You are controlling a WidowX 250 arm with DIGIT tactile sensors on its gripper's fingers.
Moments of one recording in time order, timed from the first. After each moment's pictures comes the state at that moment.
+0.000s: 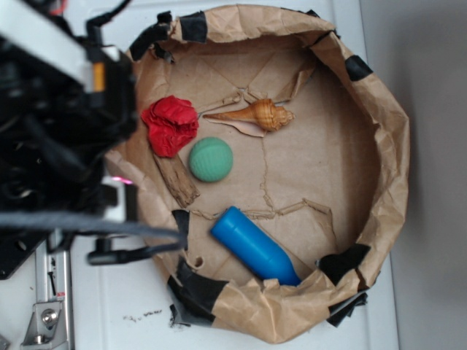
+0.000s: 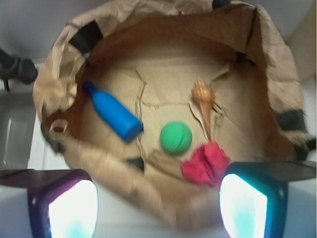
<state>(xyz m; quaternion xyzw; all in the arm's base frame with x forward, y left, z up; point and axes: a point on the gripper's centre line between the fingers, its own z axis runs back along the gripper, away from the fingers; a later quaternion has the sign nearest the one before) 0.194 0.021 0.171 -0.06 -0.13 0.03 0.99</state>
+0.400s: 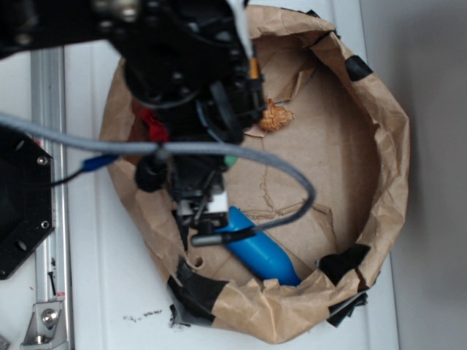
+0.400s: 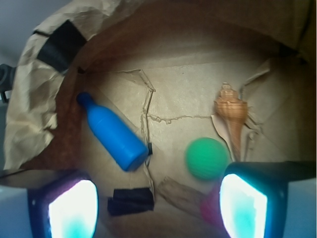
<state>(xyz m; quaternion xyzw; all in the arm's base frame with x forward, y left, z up) 0.239 0.017 0.137 -0.11 -0.07 0.02 0.99</state>
